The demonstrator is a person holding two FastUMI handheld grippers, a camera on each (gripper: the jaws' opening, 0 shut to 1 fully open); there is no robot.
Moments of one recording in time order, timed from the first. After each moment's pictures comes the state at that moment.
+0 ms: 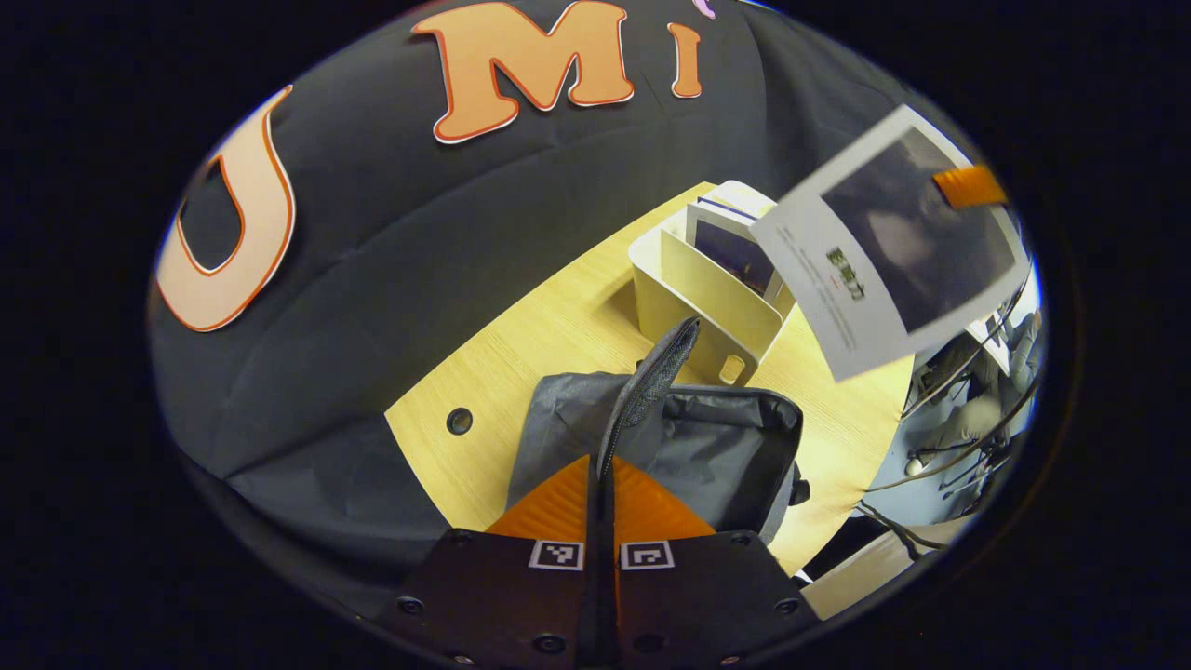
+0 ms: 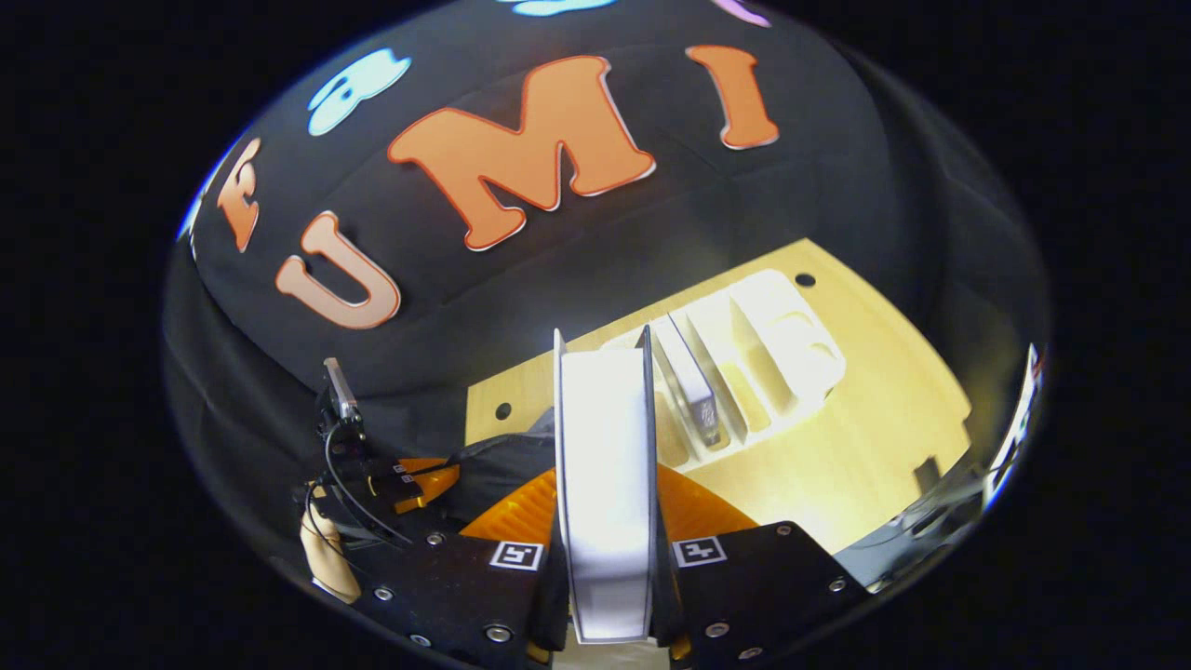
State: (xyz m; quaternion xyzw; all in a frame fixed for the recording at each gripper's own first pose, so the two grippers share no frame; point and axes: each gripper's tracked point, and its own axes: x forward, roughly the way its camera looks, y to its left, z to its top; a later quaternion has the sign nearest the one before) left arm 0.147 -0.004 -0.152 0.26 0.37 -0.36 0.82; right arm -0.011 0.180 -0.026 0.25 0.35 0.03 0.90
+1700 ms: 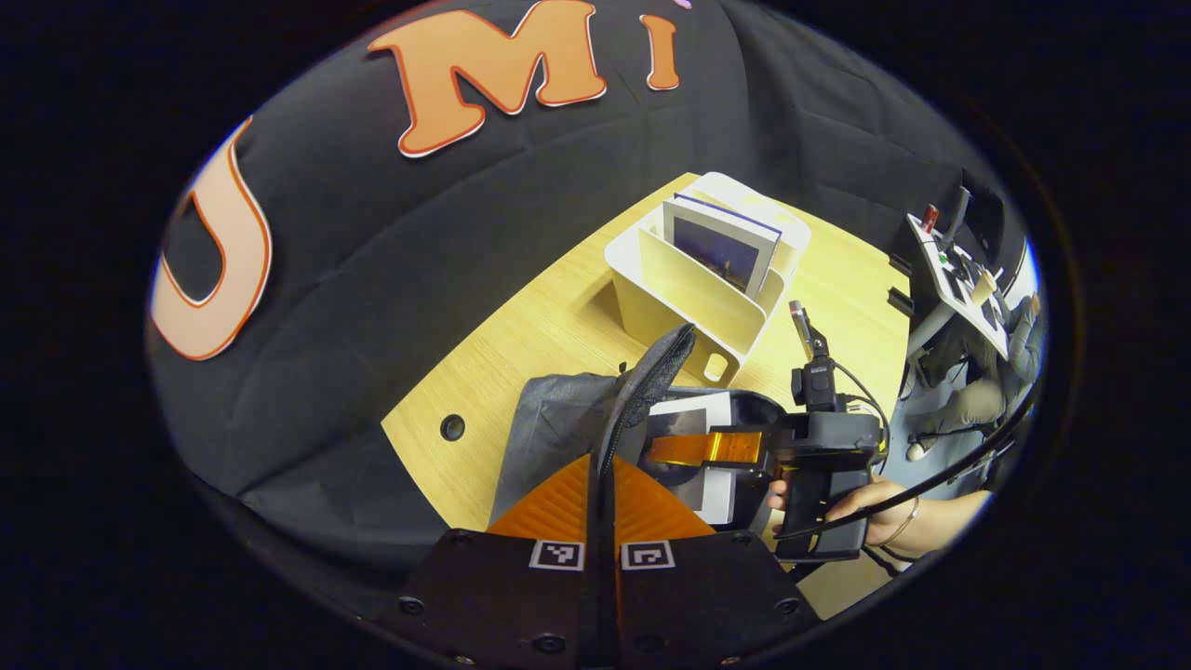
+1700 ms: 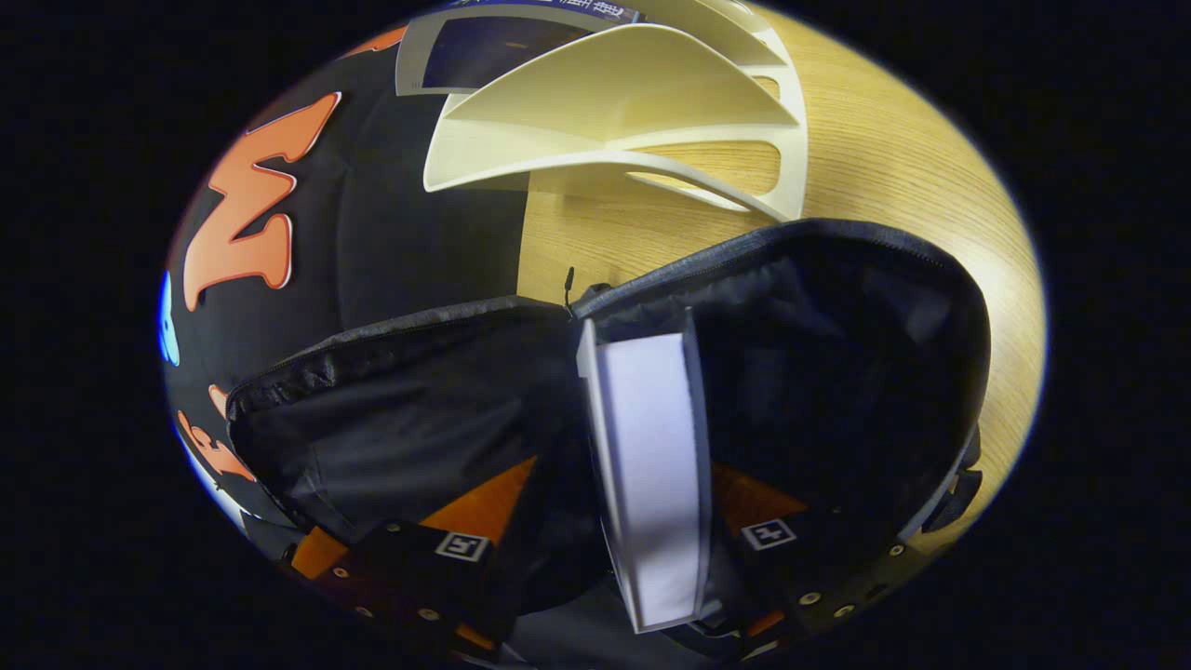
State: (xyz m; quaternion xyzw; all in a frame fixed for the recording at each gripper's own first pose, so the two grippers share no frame) left arm 0.136 -0.020 -0.149 0.27 0.39 -0.36 0.80; right arm 0.088 0.375 -0.315 0.61 0.38 -0.01 0.70
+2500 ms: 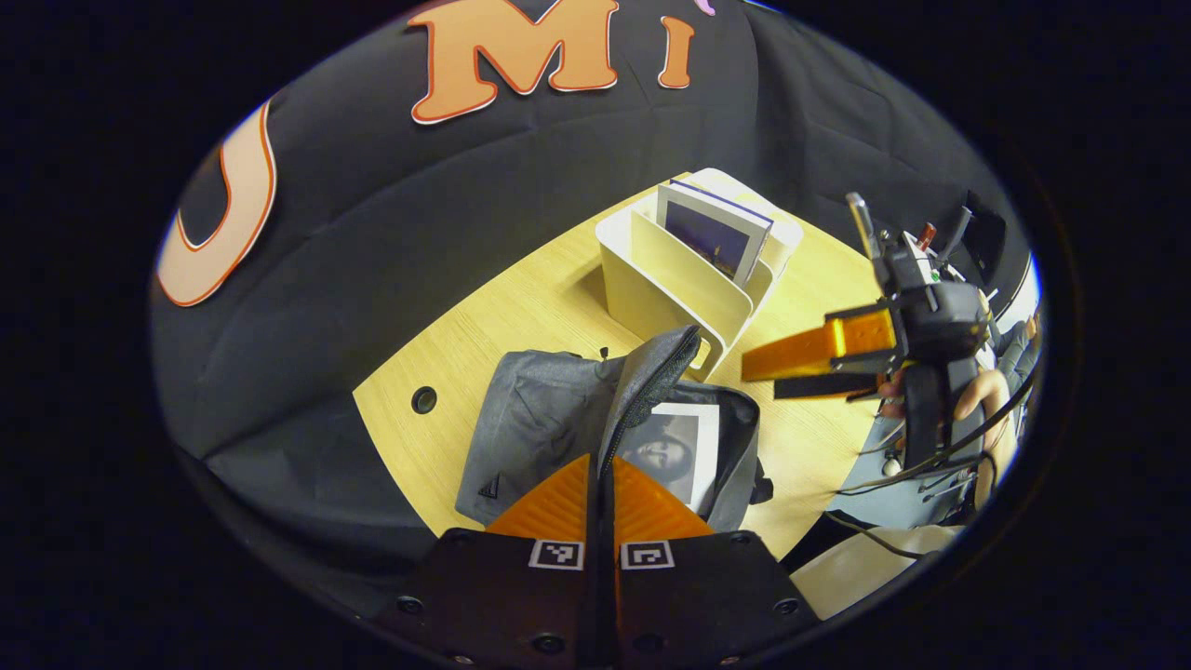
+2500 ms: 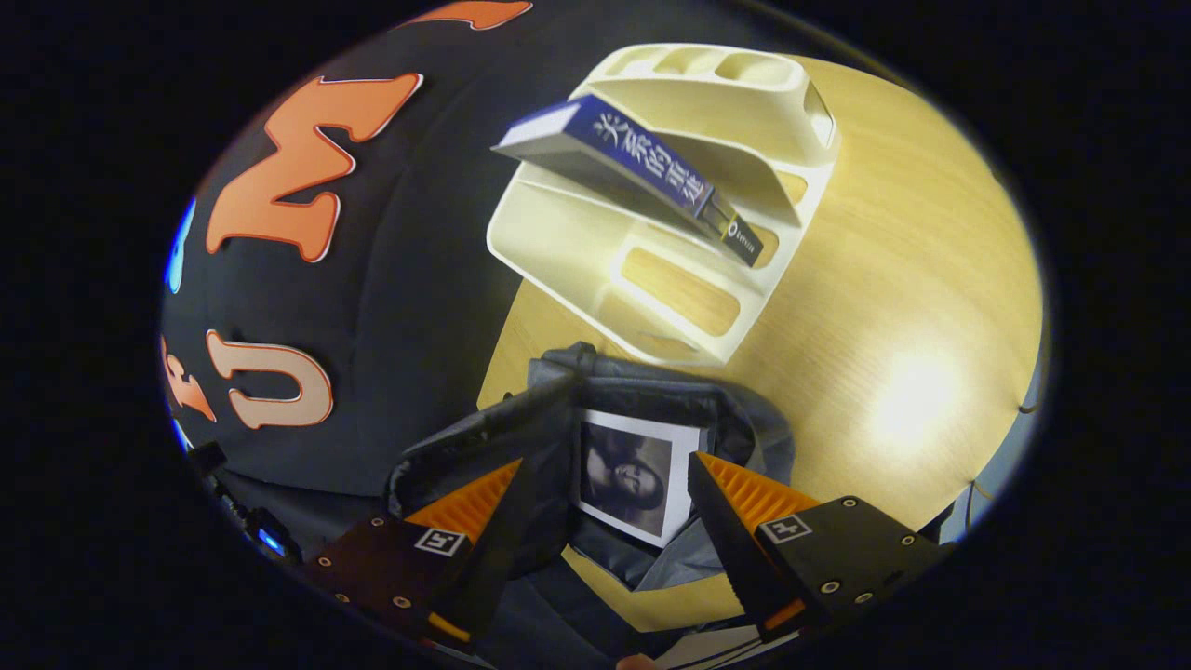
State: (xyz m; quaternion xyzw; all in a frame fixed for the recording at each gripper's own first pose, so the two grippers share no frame) left arm 0.106 -0.014 -0.175 0.23 0.40 -0.37 0.80; right arm 0.040 0.248 -0.237 0.47 0.39 -0.04 0.79
